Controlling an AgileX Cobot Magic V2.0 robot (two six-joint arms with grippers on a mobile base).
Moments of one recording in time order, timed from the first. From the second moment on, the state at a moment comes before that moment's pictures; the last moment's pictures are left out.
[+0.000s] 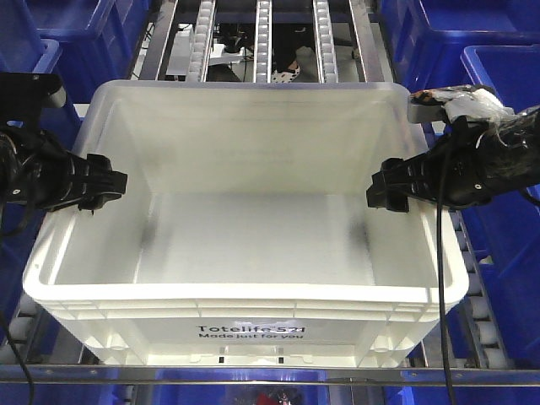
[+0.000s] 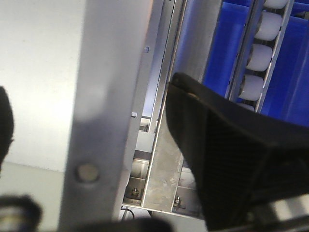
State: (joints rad) left arm -0.23 1.35 -1.05 -0.05 0.70 -0.11; right arm 0.22 1.43 -1.09 0.27 0.74 -0.11
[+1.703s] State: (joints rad) left arm -0.22 1.22 -1.04 -0.05 0.64 -0.13; right arm 0.22 1.31 -1.09 0.28 0.72 -0.12
